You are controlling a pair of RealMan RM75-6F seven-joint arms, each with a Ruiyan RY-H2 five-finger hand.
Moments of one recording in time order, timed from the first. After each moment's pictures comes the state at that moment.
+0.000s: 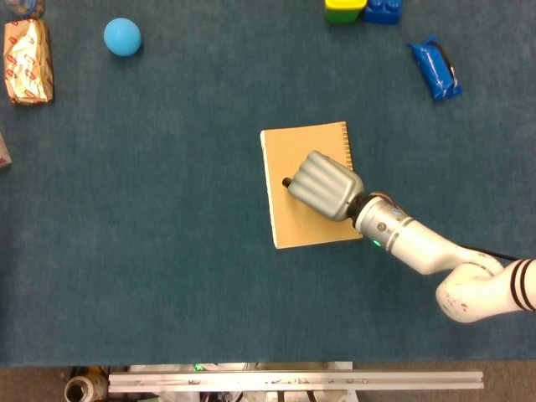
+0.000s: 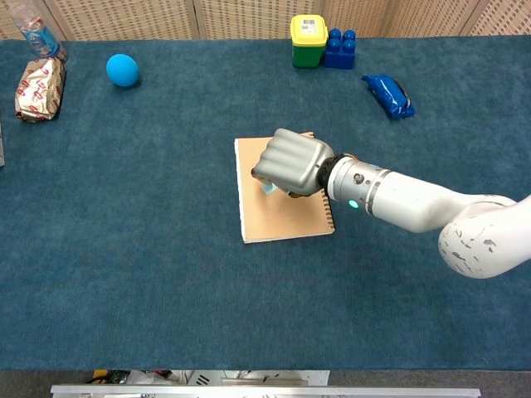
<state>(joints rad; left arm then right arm) -0.03 -1.09 -0.01 -1.55 1.48 1.48 -0.05 0.97 -1.73 0.00 -1.35 -1.20 0.78 -0.85</state>
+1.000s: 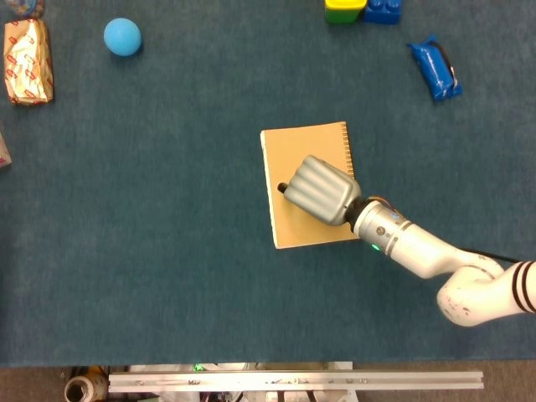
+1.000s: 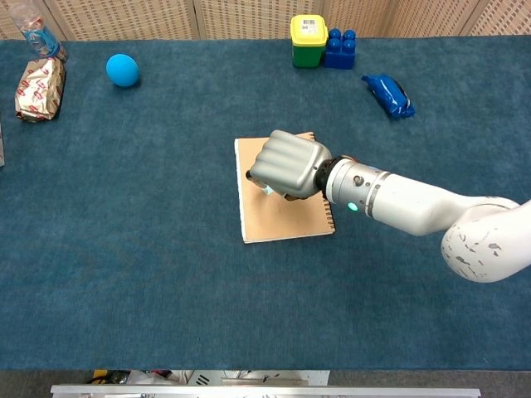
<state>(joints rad) -0.03 -1.09 -0.01 -1.55 1.48 1.48 -0.06 0.97 -1.71 0.01 -1.40 -1.23 0.80 -0.83</state>
